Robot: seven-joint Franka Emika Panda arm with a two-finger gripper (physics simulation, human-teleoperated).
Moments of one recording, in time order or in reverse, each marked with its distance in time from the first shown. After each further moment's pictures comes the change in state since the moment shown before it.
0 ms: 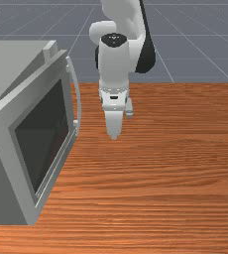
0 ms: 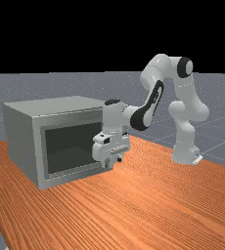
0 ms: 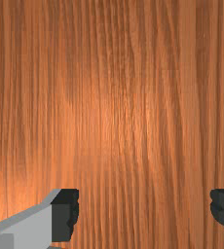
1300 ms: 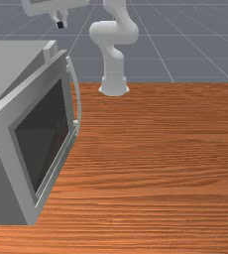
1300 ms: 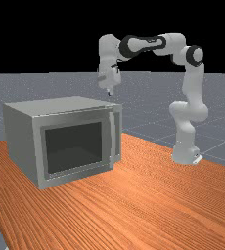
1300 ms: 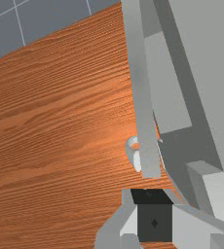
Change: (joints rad) arm -0.121 -0.530 -0.241 0.088 0.159 -0.623 1.457
